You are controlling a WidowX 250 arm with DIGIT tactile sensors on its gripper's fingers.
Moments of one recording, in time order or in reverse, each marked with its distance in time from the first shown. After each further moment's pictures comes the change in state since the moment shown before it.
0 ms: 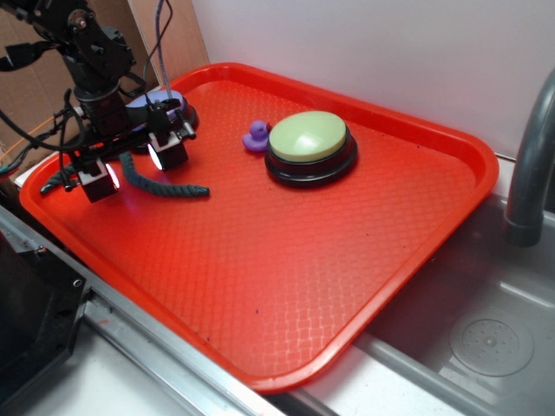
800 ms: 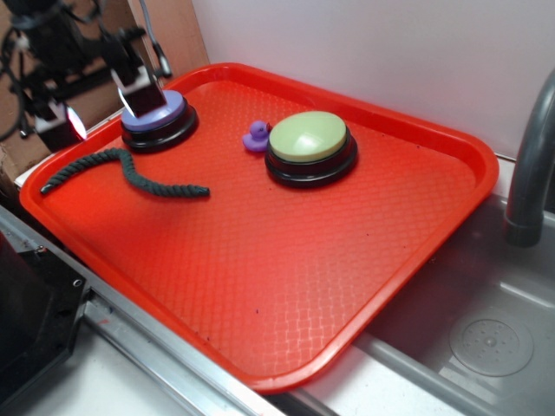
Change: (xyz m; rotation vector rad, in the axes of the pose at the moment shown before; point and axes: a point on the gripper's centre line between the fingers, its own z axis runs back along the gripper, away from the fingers) arm -0.018 0.004 0.068 -0.080 0.034 -0.141
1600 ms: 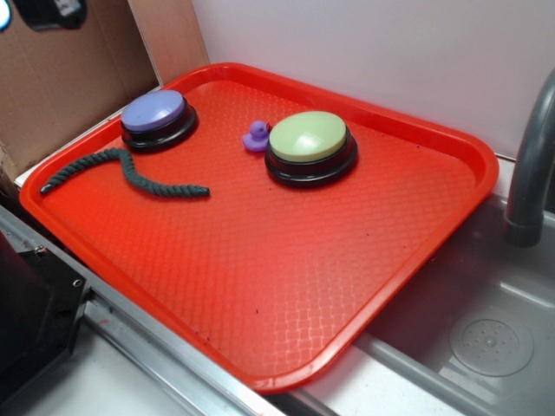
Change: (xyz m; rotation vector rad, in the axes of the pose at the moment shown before) arm -0.048 0.000 0.140 -0.053 0.178 -0.707
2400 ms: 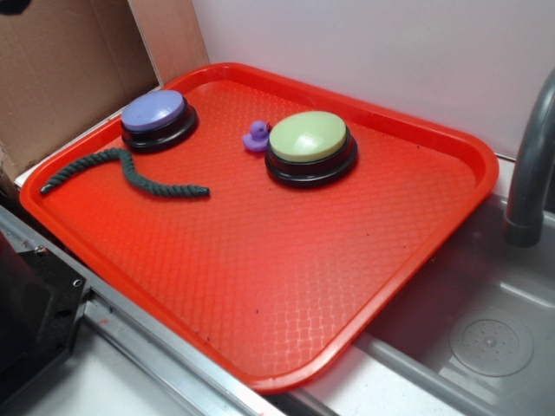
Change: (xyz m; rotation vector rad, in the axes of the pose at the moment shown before) arm -0.027 -0.013 0.033 0.050 0.006 -0.379
